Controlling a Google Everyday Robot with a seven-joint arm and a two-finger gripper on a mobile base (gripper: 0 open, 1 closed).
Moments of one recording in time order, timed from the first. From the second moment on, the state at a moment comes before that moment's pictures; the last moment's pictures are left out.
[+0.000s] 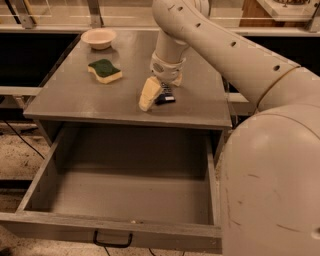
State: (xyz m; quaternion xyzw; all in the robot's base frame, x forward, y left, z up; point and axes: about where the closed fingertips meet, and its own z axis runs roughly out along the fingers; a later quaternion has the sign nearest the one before) arm 0.677 -0.014 0.806 -0.42 0.90 0.07 0.08
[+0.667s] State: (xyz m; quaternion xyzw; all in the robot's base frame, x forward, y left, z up) arm 0.677 -0.014 0.806 -0.42 0.90 0.07 0.08
